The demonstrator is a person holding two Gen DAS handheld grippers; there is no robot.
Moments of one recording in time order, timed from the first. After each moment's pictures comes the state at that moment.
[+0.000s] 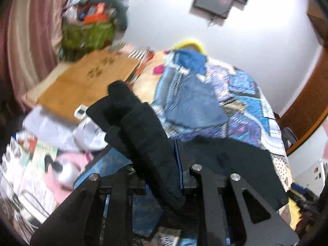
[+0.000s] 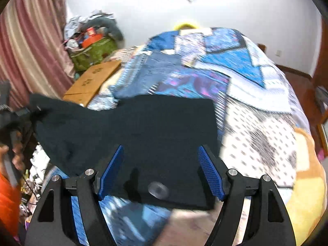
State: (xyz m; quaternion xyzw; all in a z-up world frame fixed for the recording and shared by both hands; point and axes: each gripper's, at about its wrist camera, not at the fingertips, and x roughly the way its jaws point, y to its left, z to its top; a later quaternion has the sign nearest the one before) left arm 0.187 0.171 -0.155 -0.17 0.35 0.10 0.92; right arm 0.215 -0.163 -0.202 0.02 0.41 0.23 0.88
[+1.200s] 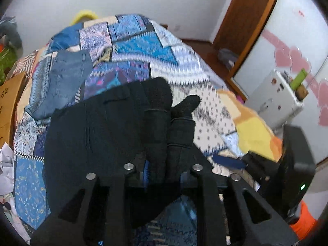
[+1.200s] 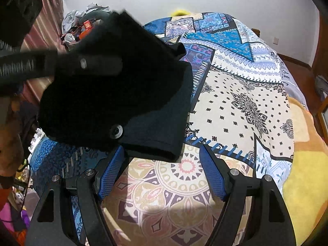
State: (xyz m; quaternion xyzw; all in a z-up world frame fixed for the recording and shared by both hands) left arm 0.237 -0.095 -0.181 -0.01 0.47 -0.19 0.86; right arm 0.185 -0.198 -0.235 0.02 0.43 0.24 0.87
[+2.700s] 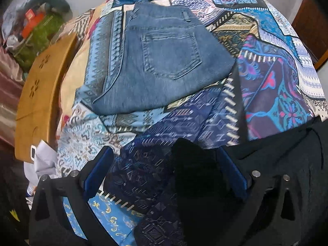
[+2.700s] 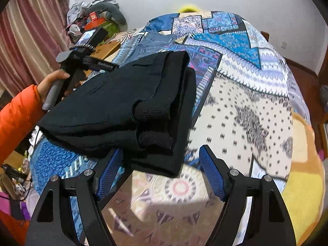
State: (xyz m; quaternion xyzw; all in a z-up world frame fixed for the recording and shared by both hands) left arm 0.402 0.077 -0.289 0.02 0.57 0.04 0.82; right arm 0.220 -0.191 -0.222 -0.02 0.44 0.26 0.86
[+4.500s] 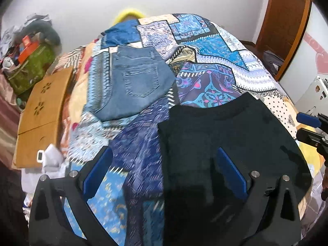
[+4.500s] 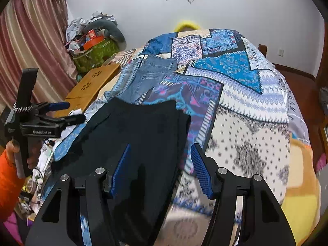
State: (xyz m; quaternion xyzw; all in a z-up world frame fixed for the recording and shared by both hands) left arm 0.296 0.033 -0.197 0.04 0.47 -0.05 0.88; right arm 0.261 -0.174 -0.185 0.02 0.40 0.26 0.88
